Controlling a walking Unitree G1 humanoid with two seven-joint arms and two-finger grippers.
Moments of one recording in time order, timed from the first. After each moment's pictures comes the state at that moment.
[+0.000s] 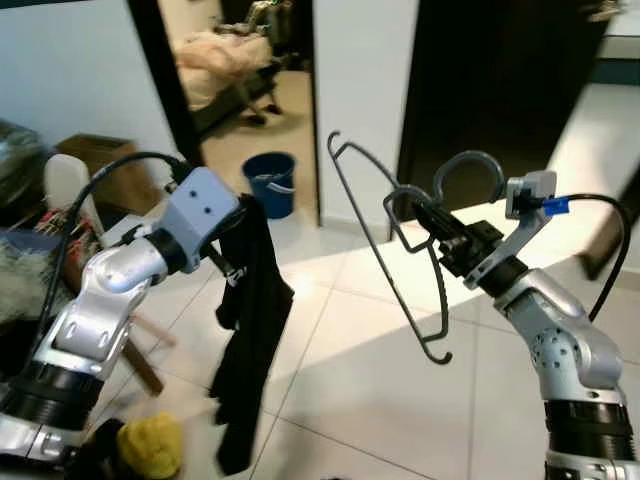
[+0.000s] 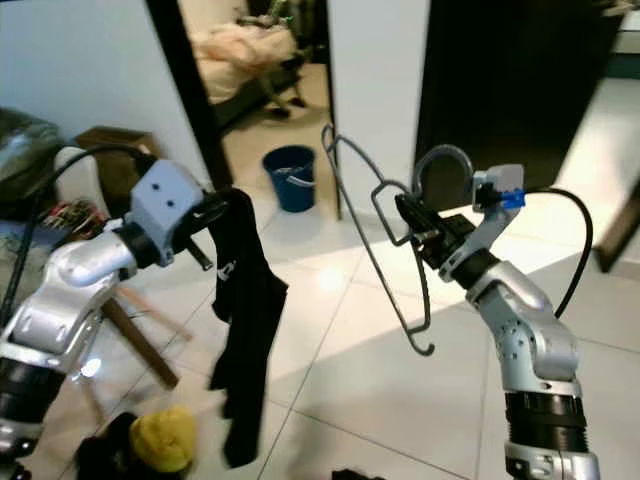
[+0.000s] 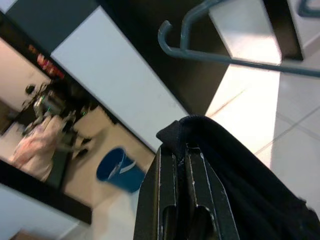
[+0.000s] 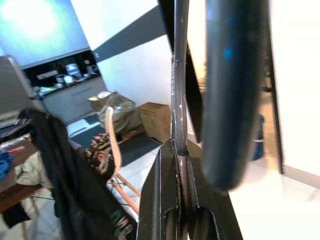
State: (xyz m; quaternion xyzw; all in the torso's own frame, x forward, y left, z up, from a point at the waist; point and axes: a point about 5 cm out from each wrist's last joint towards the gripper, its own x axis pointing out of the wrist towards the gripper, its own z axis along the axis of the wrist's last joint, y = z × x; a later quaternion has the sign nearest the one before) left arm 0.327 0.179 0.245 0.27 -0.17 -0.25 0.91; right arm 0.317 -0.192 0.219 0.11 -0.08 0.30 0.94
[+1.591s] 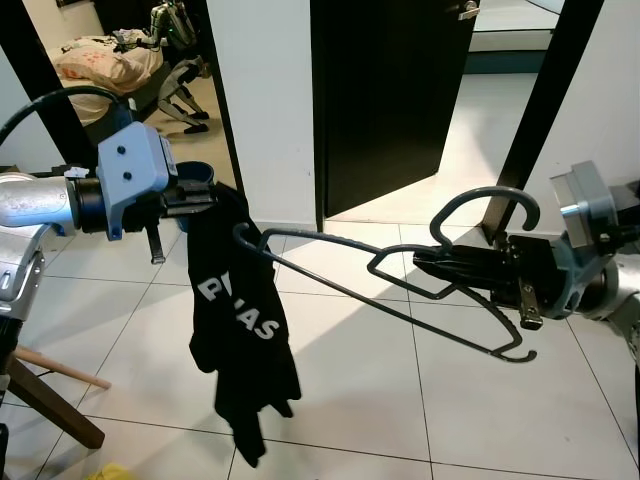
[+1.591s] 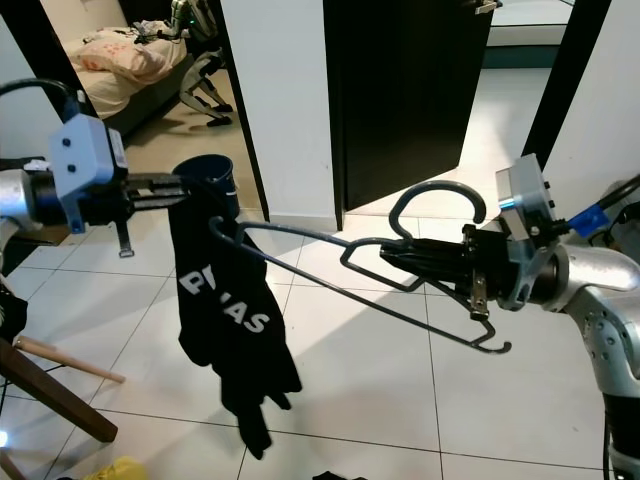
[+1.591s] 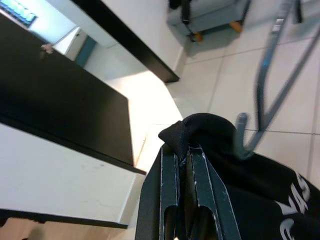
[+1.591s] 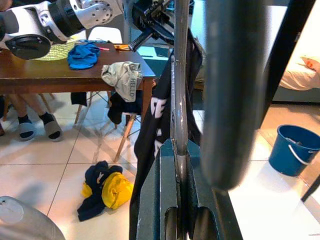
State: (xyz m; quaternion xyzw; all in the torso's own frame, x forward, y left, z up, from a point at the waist) left arm 0.309 0.212 0.305 0.38 -0.15 -0.47 0.78; right arm 0.263 -0.211 0.271 -0.09 -0.06 0.60 0.79
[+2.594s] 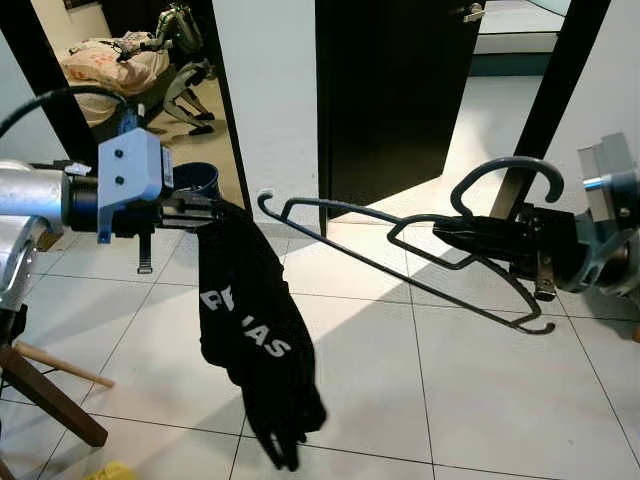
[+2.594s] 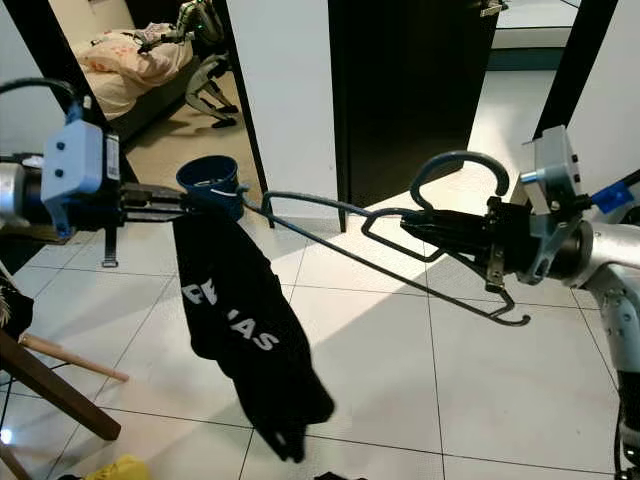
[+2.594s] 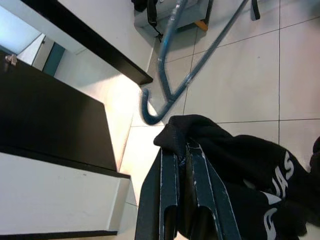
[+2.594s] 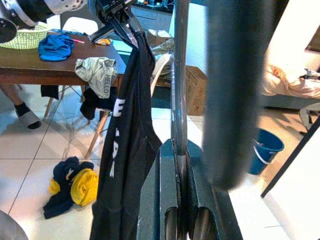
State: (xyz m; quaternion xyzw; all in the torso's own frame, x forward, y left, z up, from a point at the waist) left arm 0.303 0.211 0.318 0.40 -0.14 -0.52 0.74; right arm 0.273 -0.229 0.291 -0.14 -0.08 0.56 0.81
